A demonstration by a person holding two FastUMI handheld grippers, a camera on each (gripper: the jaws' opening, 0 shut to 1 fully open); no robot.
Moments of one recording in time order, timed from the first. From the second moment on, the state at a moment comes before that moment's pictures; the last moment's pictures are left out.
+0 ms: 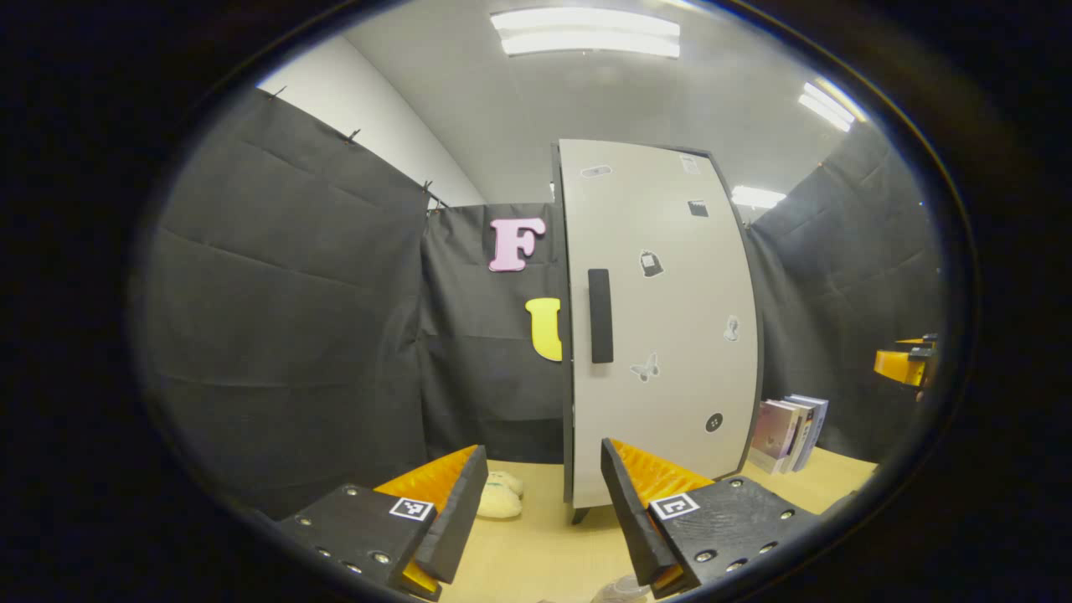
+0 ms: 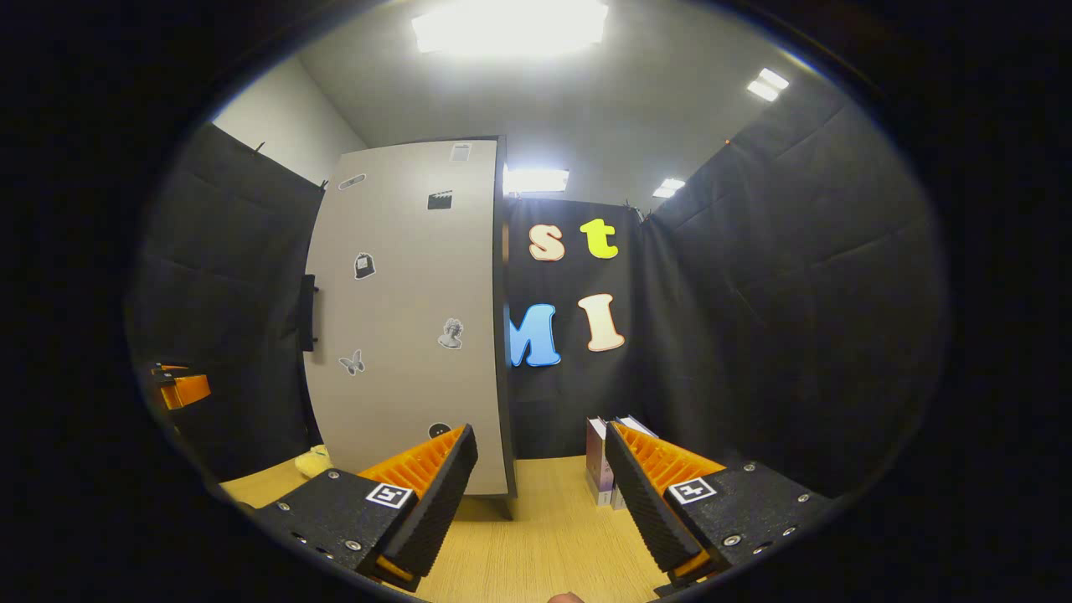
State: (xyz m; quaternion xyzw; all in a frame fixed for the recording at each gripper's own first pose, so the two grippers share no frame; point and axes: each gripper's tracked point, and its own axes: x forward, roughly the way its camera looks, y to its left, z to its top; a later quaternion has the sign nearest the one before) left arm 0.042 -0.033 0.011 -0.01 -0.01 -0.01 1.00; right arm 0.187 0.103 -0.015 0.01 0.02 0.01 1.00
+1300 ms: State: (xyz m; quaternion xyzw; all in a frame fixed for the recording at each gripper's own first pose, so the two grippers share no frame) left arm 0.039 -0.019 0.018 -0.01 -0.02 -0.01 1.00; right arm 0.178 0.110 -0.009 0.01 0.01 0.01 1.00
